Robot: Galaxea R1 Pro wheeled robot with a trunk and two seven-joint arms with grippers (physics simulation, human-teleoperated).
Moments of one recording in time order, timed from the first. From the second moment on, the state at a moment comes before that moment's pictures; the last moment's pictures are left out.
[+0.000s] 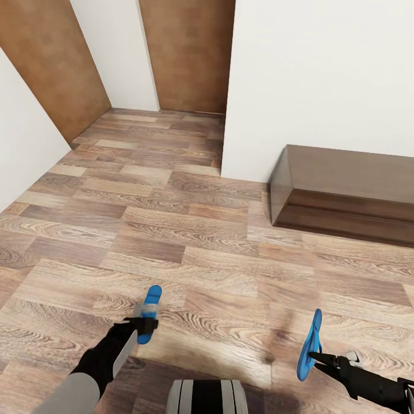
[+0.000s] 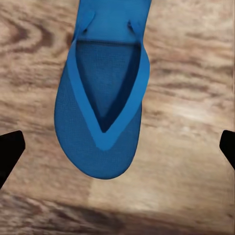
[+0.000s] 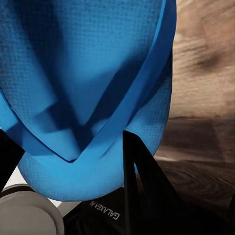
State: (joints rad) left arm -0.58 0.02 -0.13 -0.65 0.16 0.40 0.11; right arm -0.33 -0.30 -0.63 -0.75 0.15 0.93 1.31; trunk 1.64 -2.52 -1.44
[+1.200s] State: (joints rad) left arm -0.58 -0.01 -0.14 -0.67 0.02 0.36 0.21; right arm -0.33 -0.29 -0.63 -0.75 0.15 0.93 1.31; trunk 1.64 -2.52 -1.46
